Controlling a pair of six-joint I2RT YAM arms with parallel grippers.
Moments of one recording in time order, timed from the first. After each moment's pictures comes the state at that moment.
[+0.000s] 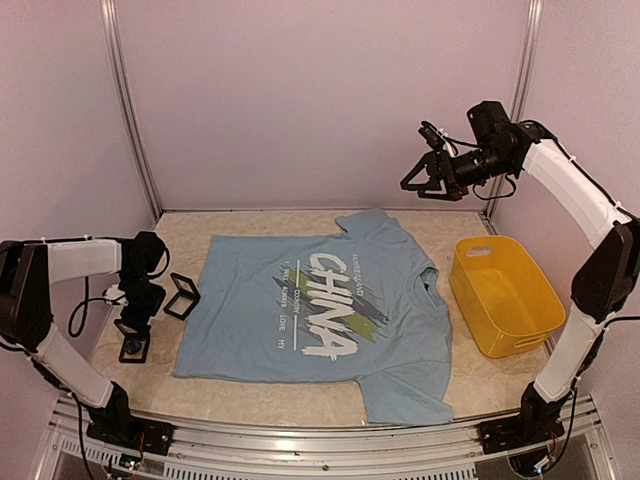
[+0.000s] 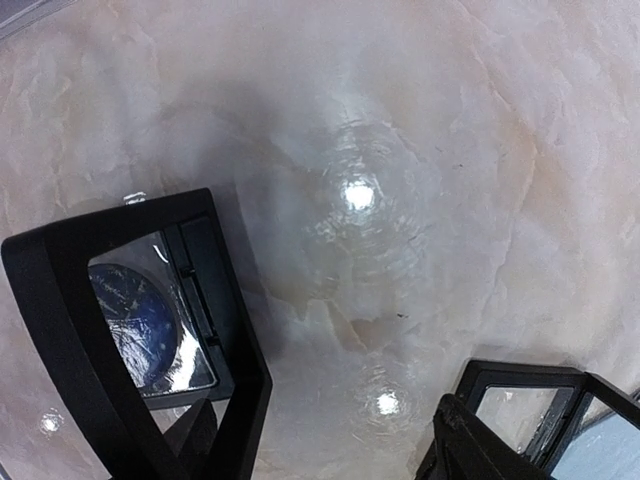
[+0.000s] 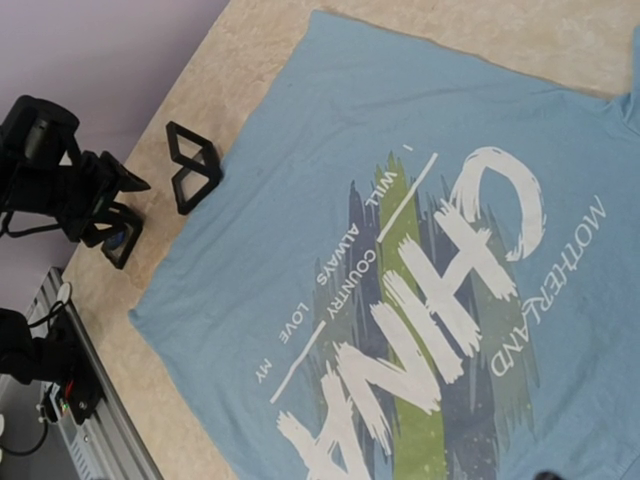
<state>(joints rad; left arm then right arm) -0.10 1.52 0.88 -0.81 -0.27 -1.54 0.28 1.74 1.91 -1.01 -0.76 0.06</state>
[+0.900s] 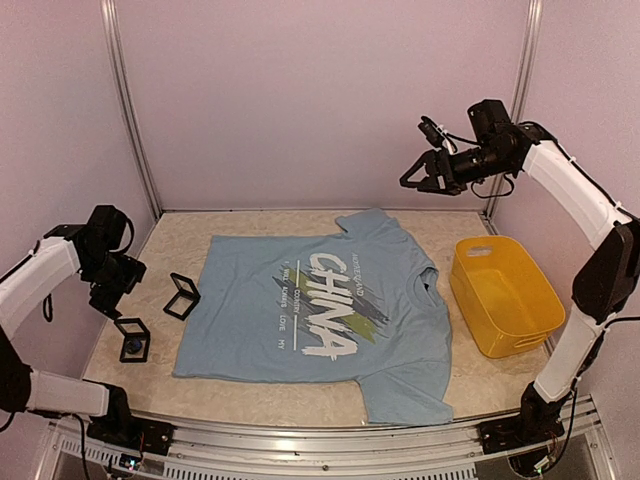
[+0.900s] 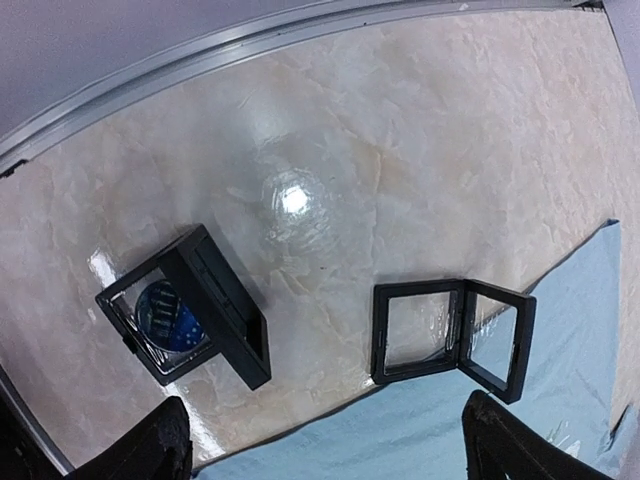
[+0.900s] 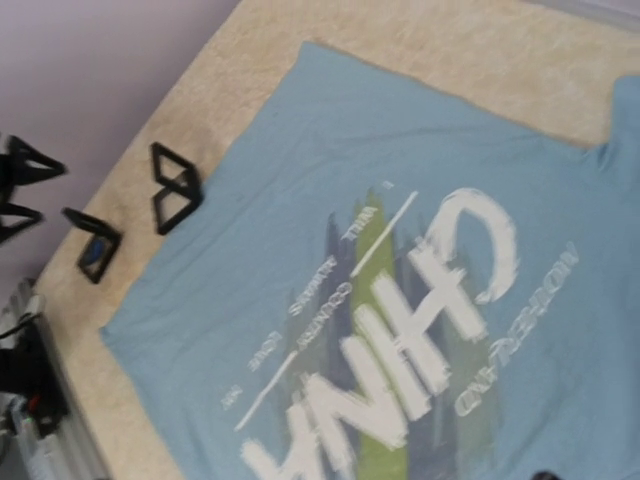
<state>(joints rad) -0.04 1.18 0.95 -0.97 -0.22 -1.25 0.28 1.74 1.91 -0.95 -0.74 0.04</state>
